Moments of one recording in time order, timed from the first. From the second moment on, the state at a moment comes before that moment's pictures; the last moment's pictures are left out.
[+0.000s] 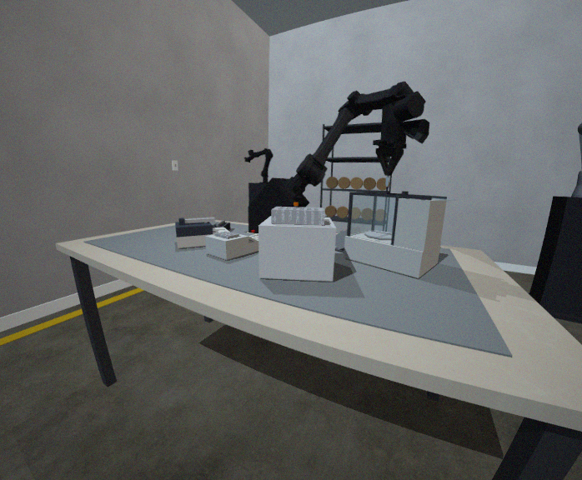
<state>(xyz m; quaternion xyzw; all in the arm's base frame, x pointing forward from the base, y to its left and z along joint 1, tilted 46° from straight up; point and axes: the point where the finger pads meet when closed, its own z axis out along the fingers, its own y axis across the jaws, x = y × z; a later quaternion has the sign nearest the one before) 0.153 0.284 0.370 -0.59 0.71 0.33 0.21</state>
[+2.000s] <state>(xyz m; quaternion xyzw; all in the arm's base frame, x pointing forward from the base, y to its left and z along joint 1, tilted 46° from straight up) 0.147 0.333 0.316 -0.60 0.71 0.32 0.21</state>
